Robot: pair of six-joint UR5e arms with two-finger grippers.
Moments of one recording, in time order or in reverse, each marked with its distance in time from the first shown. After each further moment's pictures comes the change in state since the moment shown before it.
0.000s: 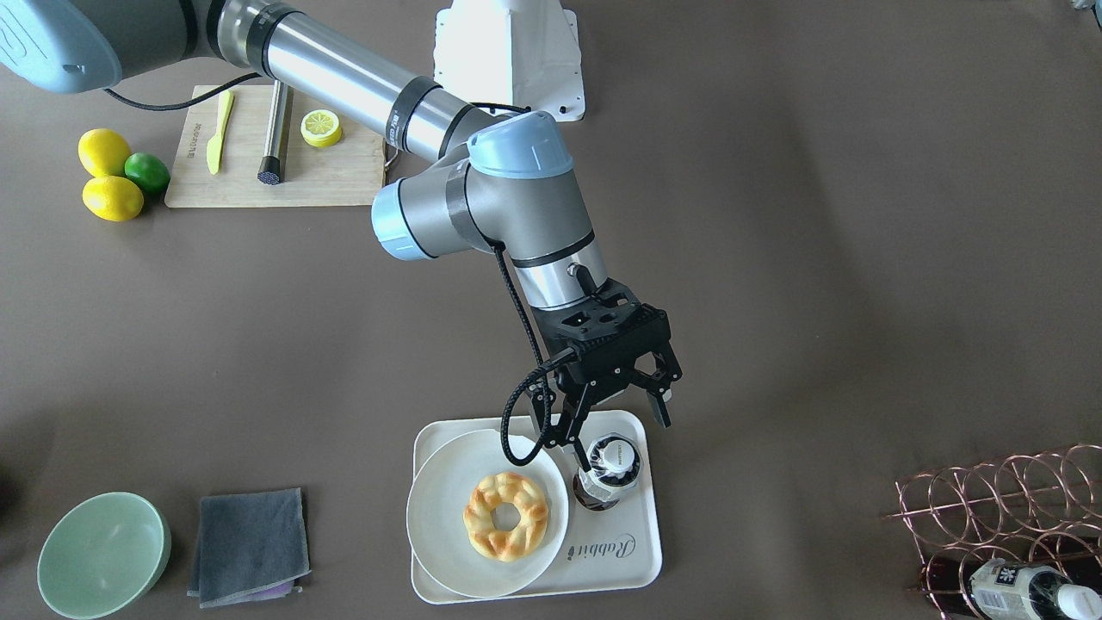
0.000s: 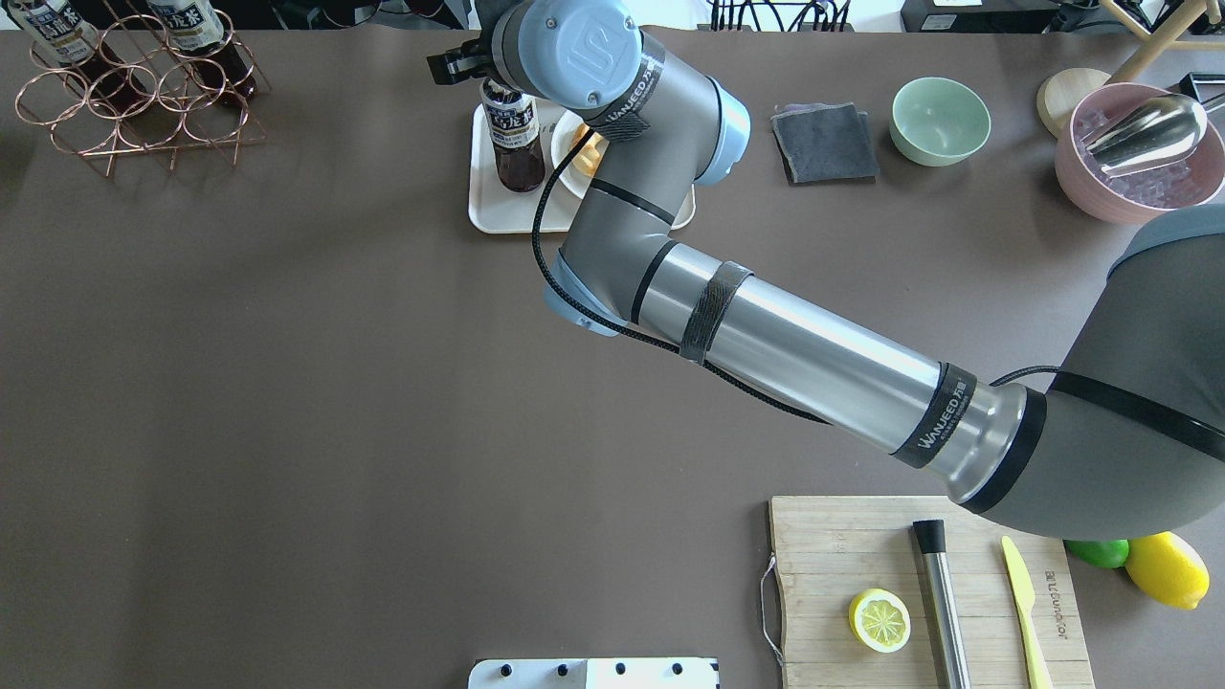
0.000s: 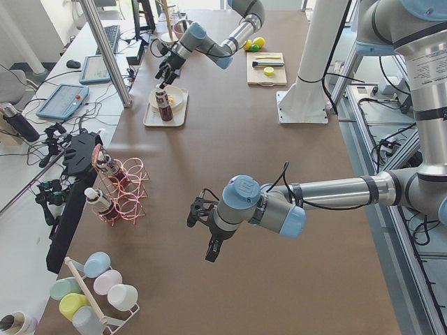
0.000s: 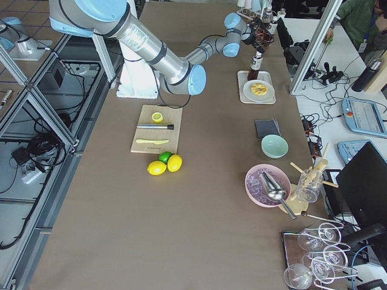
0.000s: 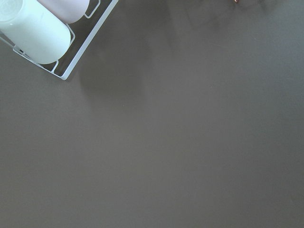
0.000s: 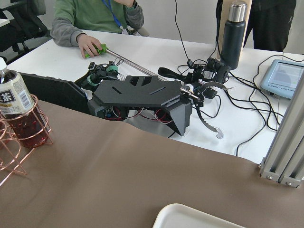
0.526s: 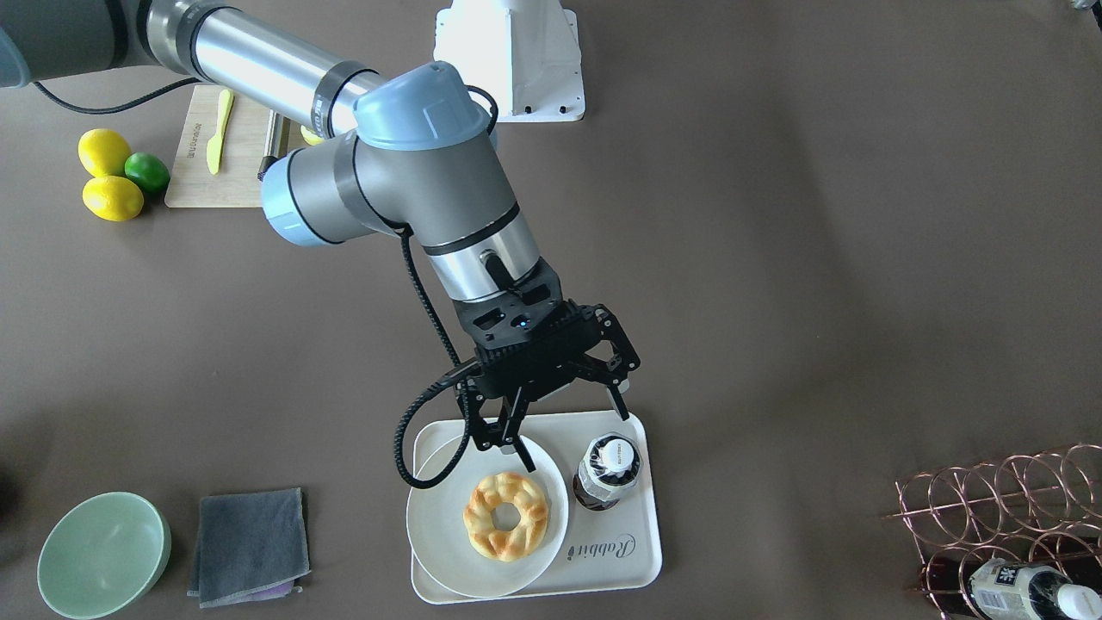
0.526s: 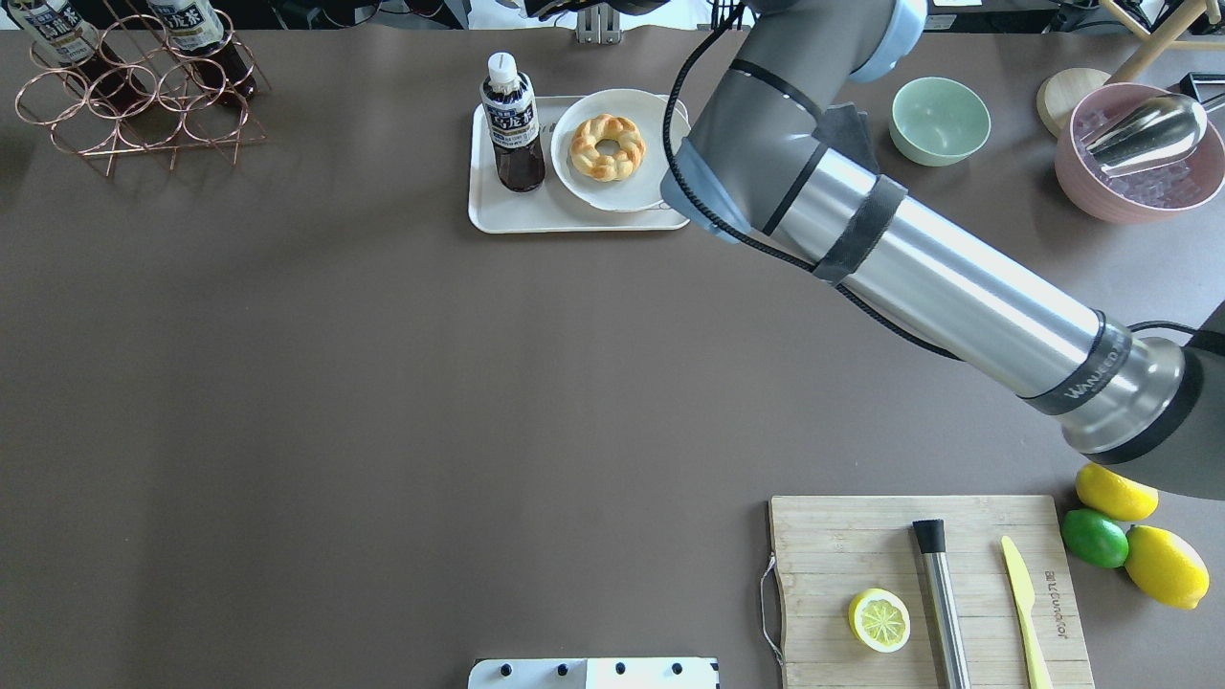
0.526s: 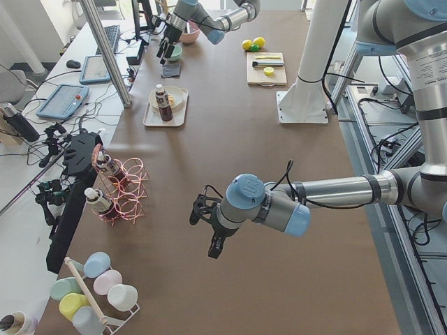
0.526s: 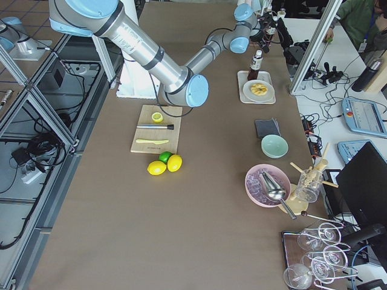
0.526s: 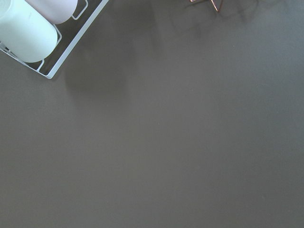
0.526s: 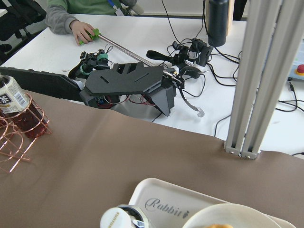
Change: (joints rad) left arm -0.026 0.012 -0.023 0.012 -0.051 -0.002; right arm 0.172 -0.155 0.309 -0.232 0.336 0.047
